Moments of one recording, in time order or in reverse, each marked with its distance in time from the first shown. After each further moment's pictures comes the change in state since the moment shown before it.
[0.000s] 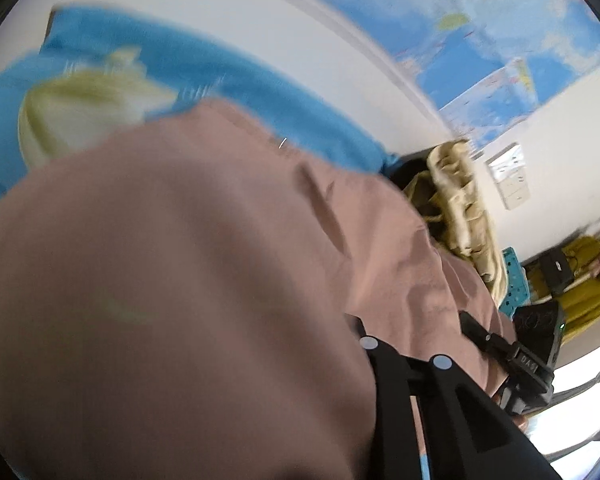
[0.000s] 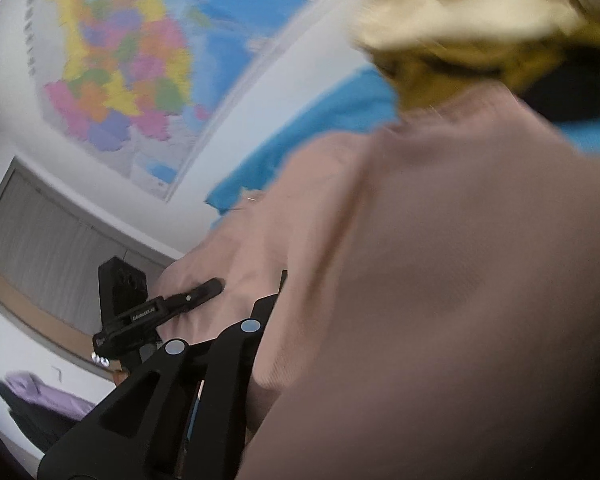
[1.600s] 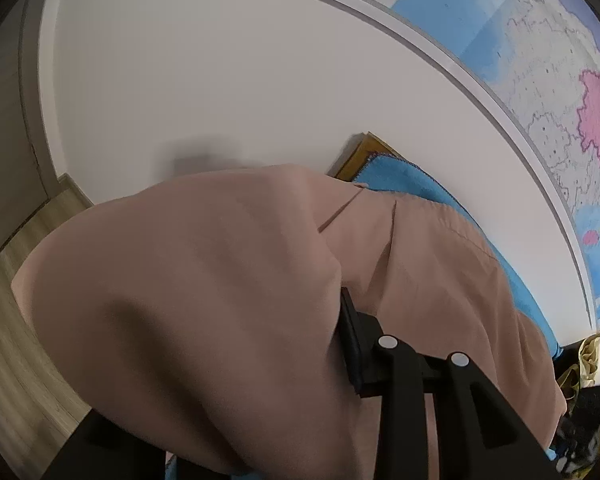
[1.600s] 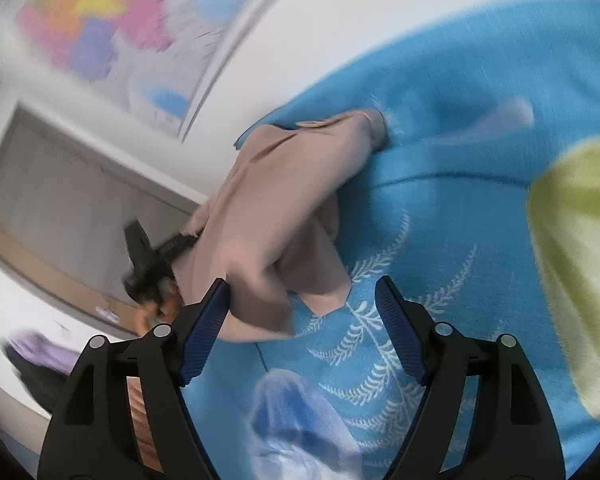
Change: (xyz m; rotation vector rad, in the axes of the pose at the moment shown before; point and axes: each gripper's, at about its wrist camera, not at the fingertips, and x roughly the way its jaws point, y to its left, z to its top) left arm -0.105 0.291 0.130 -0.236 -0.290 0.394; right arm 0.246 0.063 0.039 -0.026 0.275 0.144
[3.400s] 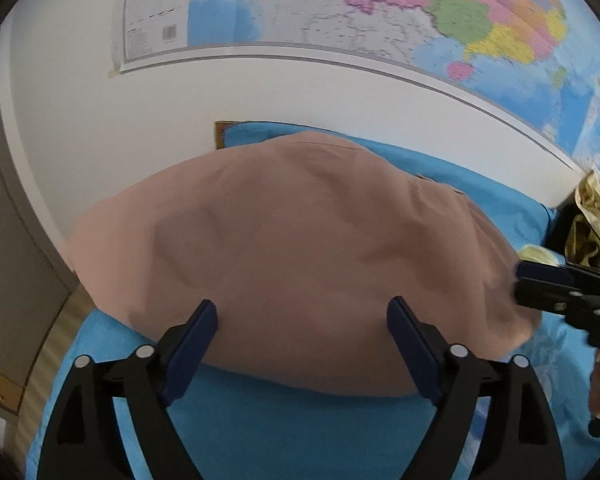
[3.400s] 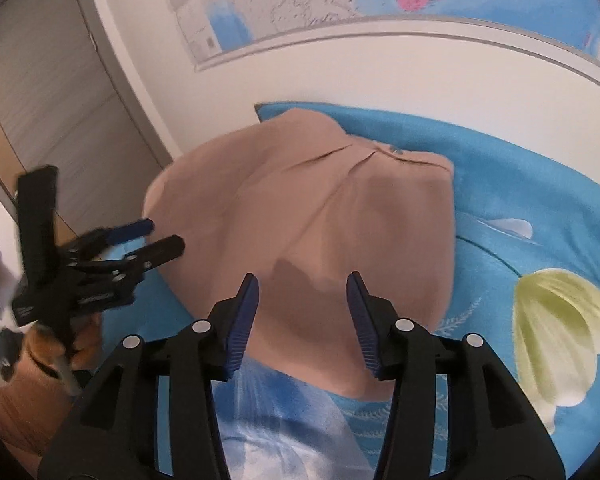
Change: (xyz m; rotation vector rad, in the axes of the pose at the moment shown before) left arm -0.063 -0.135 -0.137 0.410 -0.094 0.094; right arm 0.033 0.109 -0.030 -0.556 -0.009 -0.384
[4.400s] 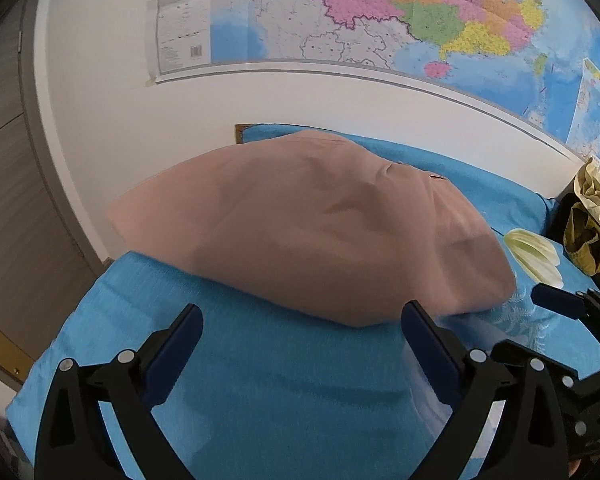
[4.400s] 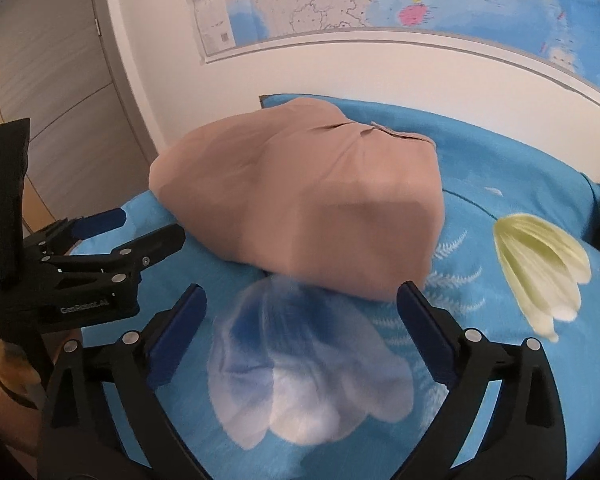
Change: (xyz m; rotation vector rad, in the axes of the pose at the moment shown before) left arm -0.050 -0.043 -0.048 -0.043 -0.050 0.133; right arm -0.035 0.036 -0.057 -0.019 -0.061 -0.093
